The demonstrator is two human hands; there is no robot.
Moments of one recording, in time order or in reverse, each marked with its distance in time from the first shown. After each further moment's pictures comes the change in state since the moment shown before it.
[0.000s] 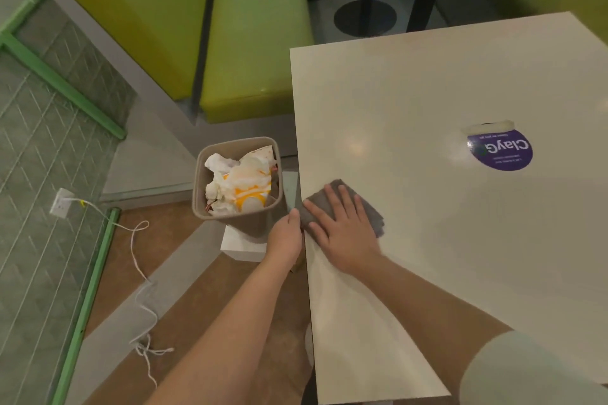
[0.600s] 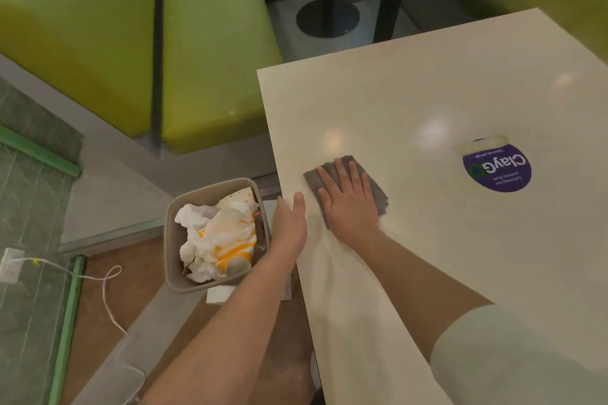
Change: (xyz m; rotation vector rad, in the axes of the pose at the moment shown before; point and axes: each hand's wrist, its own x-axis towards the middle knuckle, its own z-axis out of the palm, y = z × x) left_hand 0.093 0.083 0.017 0.033 -0.026 0.118; right_hand 0.124 0.047 -0.027 0.077 0.083 0.283
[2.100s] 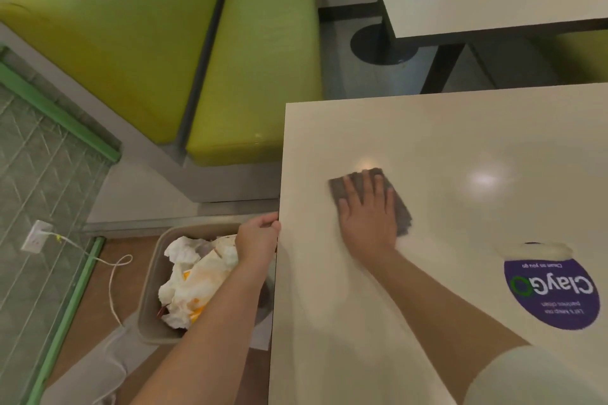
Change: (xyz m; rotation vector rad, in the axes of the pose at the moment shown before) left_hand 0.081 0.039 -0.019 -0.151 0.350 -0.162; right_hand 0.121 0.035 -0.023 -0.029 0.042 -0.034
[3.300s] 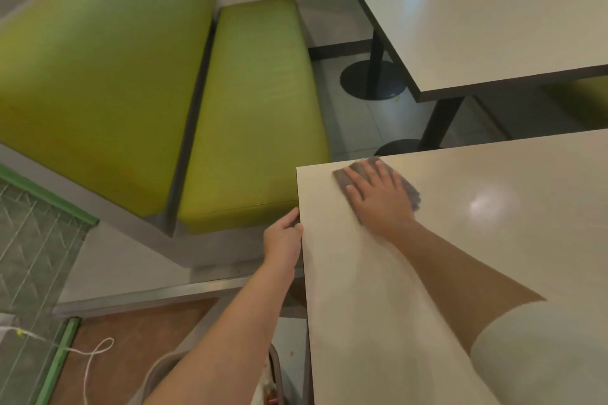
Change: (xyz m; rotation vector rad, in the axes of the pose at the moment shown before) left_hand 0.140 0.104 0.035 -0.287 -0.214 0.015; right_hand 0.202 -0.022 -0.011 -0.008 -0.028 -0.091
